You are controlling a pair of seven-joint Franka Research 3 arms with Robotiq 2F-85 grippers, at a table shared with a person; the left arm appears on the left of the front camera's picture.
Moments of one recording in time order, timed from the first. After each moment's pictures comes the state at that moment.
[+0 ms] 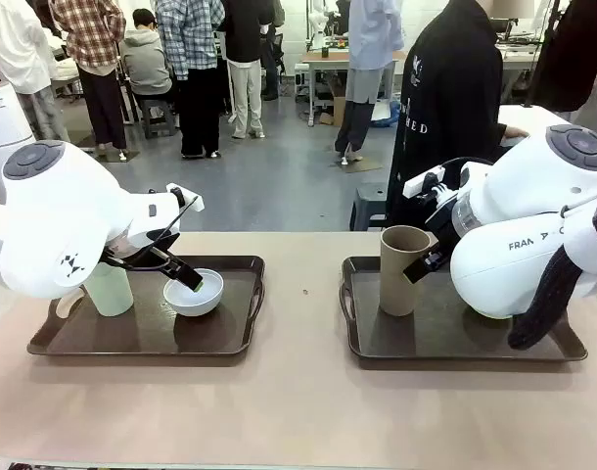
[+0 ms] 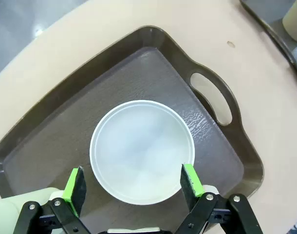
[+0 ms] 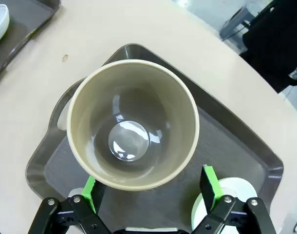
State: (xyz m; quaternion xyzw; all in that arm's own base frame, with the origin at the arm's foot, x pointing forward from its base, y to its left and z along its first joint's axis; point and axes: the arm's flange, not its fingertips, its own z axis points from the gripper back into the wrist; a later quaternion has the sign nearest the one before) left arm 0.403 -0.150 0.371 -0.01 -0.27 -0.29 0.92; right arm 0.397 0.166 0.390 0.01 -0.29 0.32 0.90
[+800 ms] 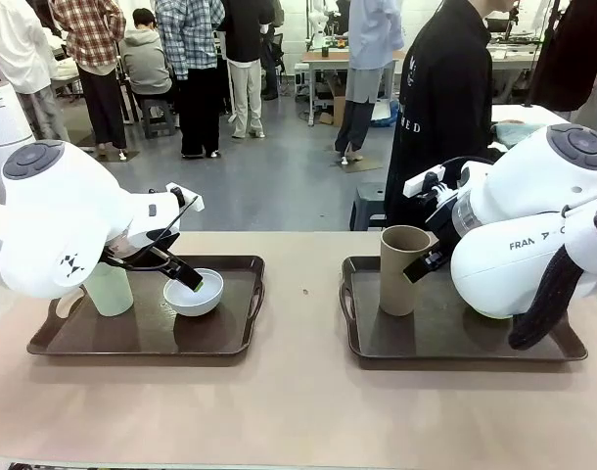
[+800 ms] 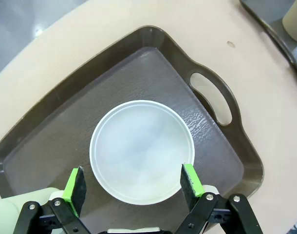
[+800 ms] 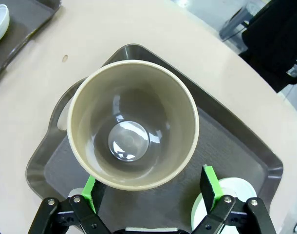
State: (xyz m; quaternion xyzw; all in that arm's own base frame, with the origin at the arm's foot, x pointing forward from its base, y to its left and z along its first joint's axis) left arm 0.403 -0.151 0.371 -0.01 -0.27 -0.29 0.92; right arm 0.397 0.166 0.391 0.01 -0.29 0.32 0.90
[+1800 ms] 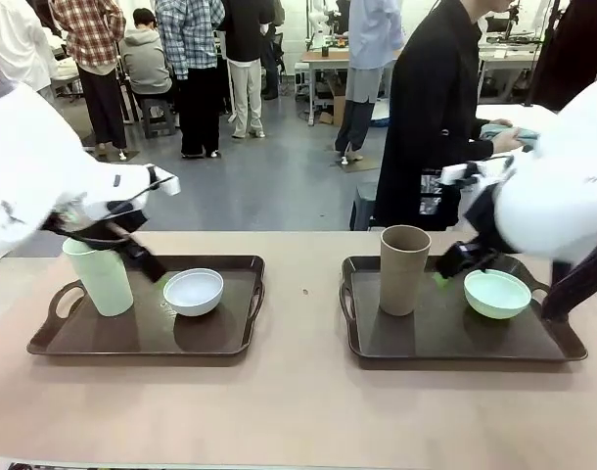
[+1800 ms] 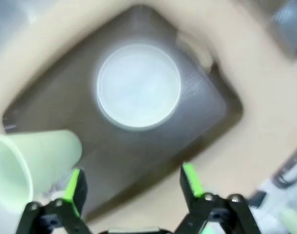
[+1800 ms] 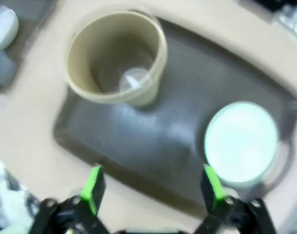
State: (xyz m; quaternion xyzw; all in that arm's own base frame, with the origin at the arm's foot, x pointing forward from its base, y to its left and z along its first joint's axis) left arm 0.357 -0.109 0.439 0.00 -0.16 -0.31 0.94; right arm 0.367 0.108 0.431 0.08 -0.17 0.21 0.96
